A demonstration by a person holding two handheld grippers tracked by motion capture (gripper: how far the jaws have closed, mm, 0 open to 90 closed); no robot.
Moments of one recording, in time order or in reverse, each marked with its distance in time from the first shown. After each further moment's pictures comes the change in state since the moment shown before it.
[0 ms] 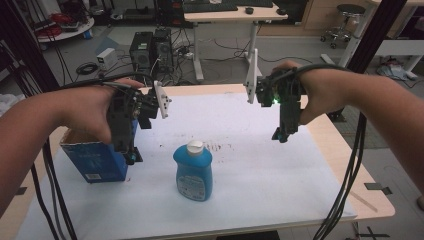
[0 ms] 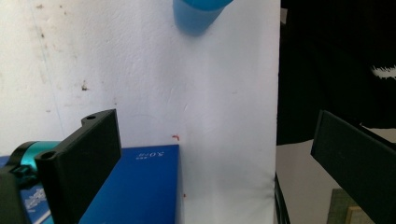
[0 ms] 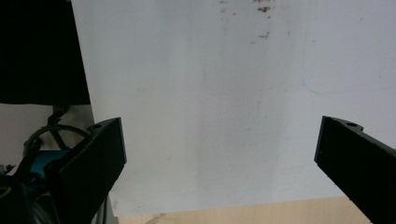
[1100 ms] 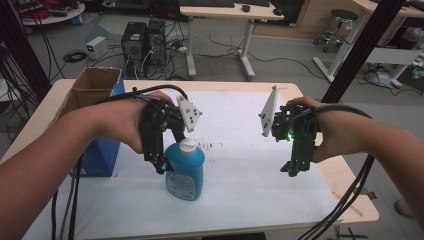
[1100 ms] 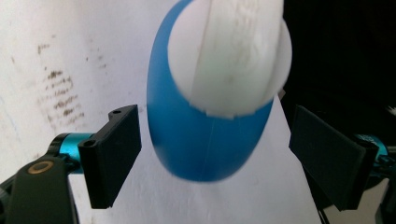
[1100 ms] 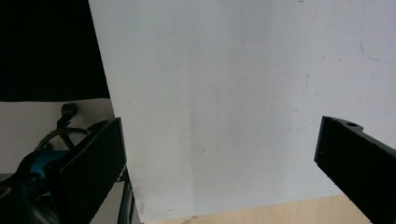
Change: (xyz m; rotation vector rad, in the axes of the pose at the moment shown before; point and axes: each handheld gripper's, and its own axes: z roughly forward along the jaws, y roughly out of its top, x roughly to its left) left arm 0.008 0.052 0.045 -0.202 -0.052 0.273; right arm 0.048 -0.038 0.040 0.004 0.005 0.073
